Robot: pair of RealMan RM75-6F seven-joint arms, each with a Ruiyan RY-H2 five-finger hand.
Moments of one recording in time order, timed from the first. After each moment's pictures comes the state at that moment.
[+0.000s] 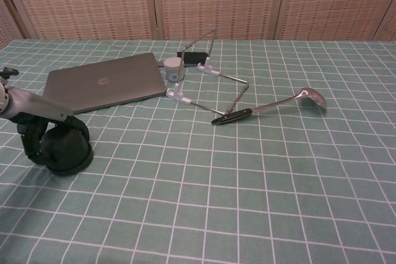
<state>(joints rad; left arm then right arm) -1.30 -1.22 0.33 -1.74 0.27 0.57 0.49 0.14 -1.06 -0.06 -1.63 -1.67 1.40 0.07</state>
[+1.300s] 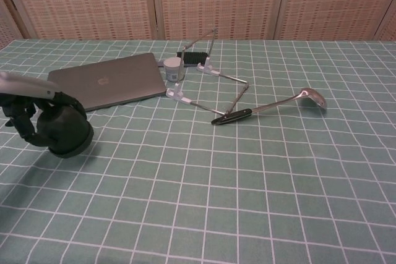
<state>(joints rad) -1.09 -1.12 0.22 -1.81 0.62 0.75 0.25 0.13 -1.07 -0.06 -1.63 -1.67 1.40 0.04</state>
